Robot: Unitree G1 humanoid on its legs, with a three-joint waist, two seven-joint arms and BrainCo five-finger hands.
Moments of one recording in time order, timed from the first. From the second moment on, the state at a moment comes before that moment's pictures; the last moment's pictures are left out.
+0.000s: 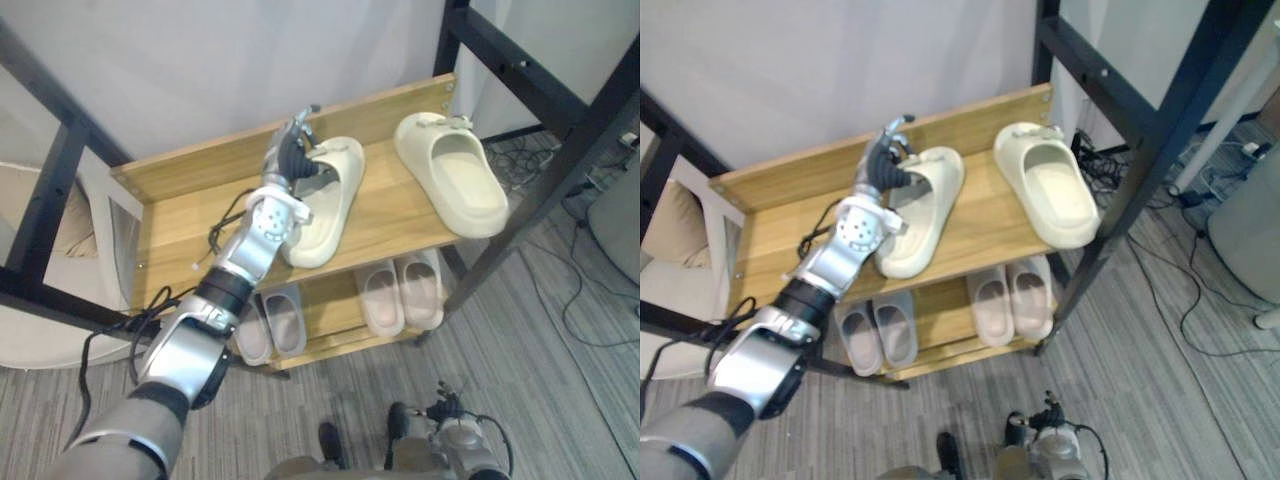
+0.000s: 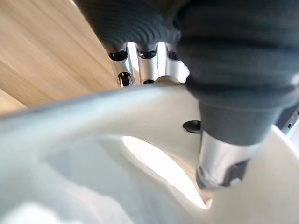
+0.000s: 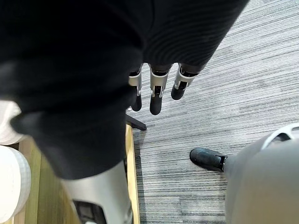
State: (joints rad) left arm -0.93 0.24 -0.33 0.58 0.24 -0.01 0.32; right arm -0.03 -0.12 -0.08 0.96 -0.15 -0.02 -0.20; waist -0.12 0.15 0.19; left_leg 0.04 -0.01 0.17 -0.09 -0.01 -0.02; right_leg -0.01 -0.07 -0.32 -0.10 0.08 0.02
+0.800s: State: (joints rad) left arm -0.84 0.20 -0.34 0.44 0.09 -0.03 0.32; right arm -0.05 -0.12 -0.04 0.98 -0.15 0.01 -0.19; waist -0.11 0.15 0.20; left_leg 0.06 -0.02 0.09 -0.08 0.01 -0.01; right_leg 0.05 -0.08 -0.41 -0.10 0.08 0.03
